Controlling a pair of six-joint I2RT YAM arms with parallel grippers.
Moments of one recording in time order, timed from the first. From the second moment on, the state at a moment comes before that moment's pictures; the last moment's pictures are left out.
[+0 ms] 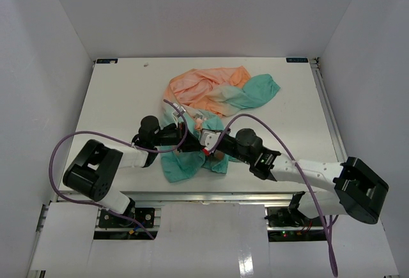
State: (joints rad) left arm -0.45 1.53 0.47 1.01 1.07 -0.82; right arm 1.01 1.26 0.59 0.57 -0.04 -0.72
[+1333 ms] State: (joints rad) left arm -0.56 0.62 0.39 0.02 0.33 -0.65; right arm 0.41 1.84 1.17 0.42 -0.20 -0.12
